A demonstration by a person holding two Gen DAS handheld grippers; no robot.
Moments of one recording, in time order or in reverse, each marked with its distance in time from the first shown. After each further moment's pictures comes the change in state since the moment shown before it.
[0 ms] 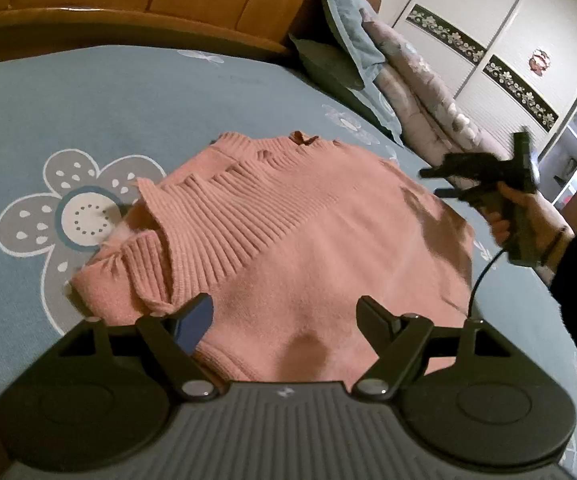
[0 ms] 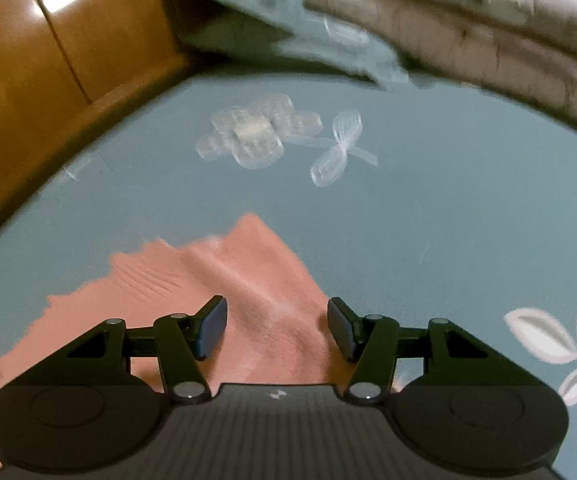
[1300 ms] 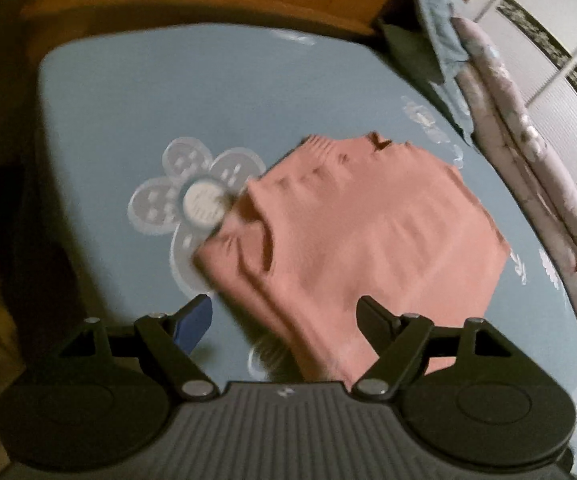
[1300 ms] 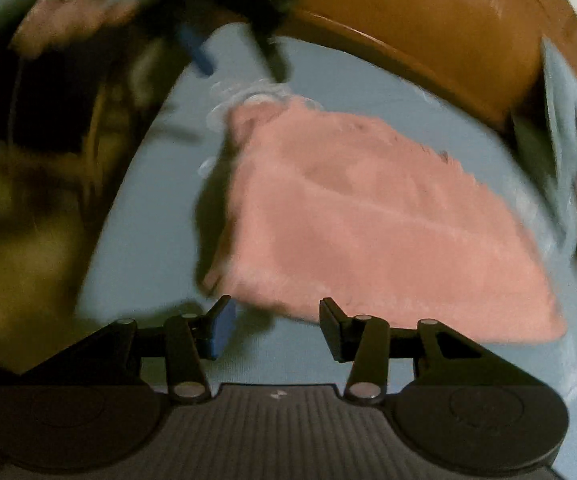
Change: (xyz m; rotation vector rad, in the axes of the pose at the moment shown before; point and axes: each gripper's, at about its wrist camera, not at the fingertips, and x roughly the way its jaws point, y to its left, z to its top) left arm -0.072 0.005 0.033 -0.201 0.166 0.209; right arm -0.202 0.241 -0.325 -1.117 0.071 0.073
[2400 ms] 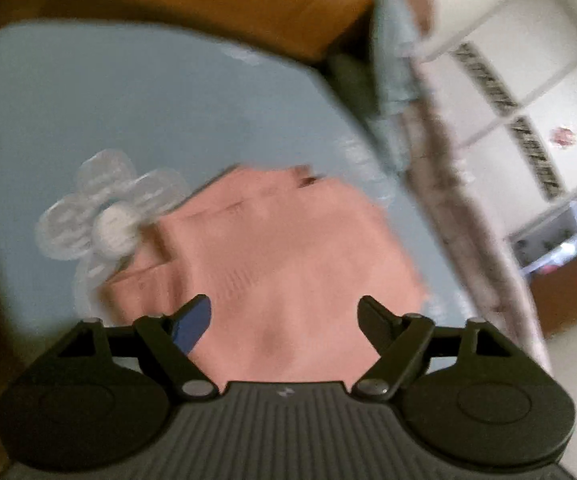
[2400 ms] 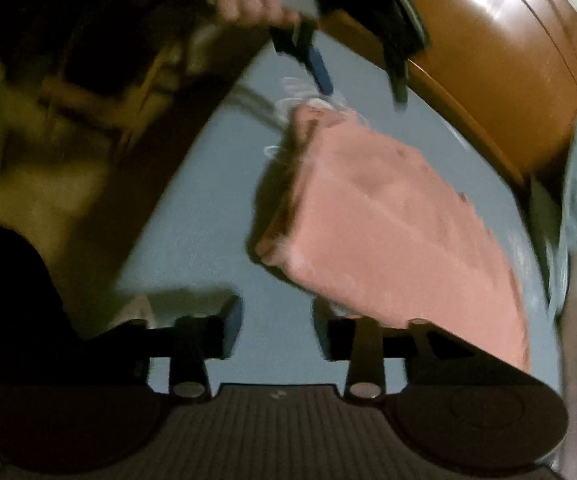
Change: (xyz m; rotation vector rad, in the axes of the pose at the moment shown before) left arm 0.007 -0.015 0.028 -0.036 -0.052 -0.303; right arm -0.064 0.017 -0.023 -0.051 0.005 0.059
